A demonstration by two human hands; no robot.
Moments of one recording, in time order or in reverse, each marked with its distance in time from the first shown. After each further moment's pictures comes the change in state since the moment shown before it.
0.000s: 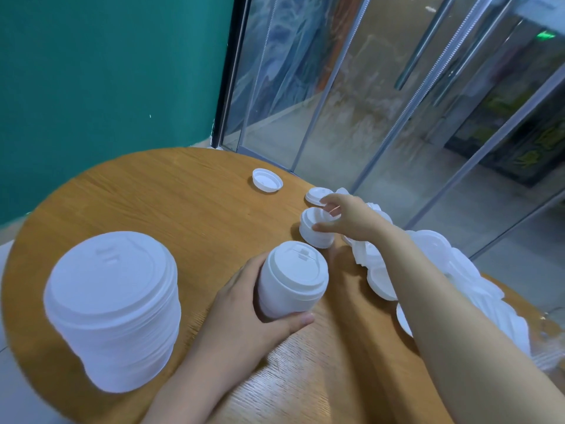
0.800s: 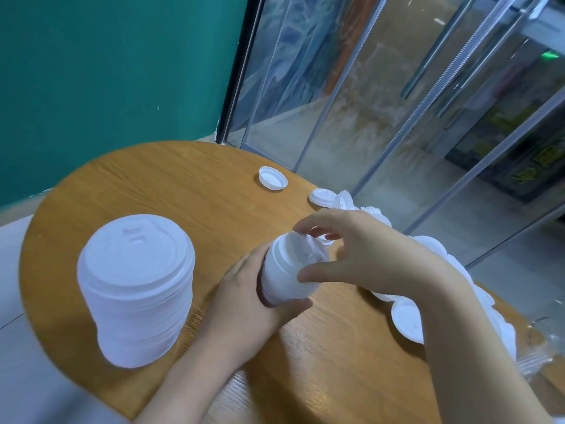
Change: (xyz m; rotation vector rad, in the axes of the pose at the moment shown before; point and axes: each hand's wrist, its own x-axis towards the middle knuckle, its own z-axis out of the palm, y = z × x) left_hand 0.000 0.001 0.000 -0.054 0.070 -0.019; right_hand -0.142 -0.101 -0.034 -0.073 -0.097 -0.307
